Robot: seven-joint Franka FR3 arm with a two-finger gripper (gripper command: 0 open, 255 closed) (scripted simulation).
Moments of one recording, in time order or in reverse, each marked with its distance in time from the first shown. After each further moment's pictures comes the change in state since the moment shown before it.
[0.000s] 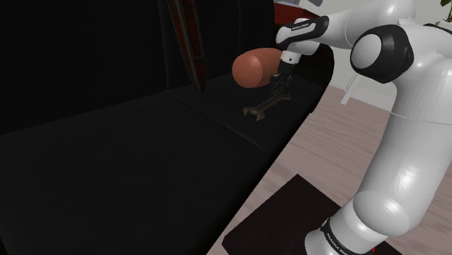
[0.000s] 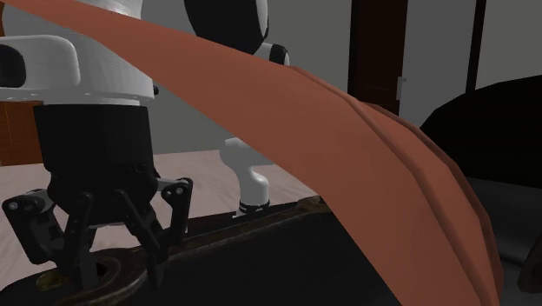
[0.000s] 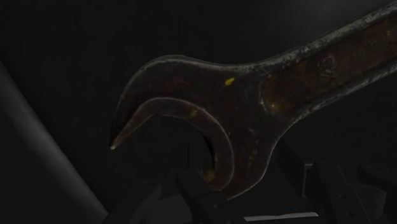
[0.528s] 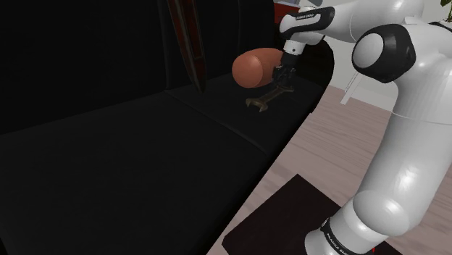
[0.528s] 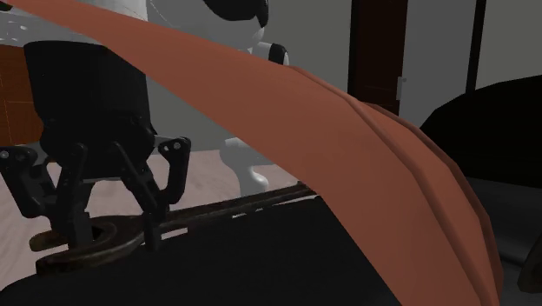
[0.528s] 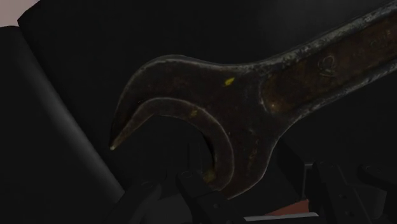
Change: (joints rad) arm -0.004 -0.009 -0.004 0.092 -0.007 -0.101 0.010
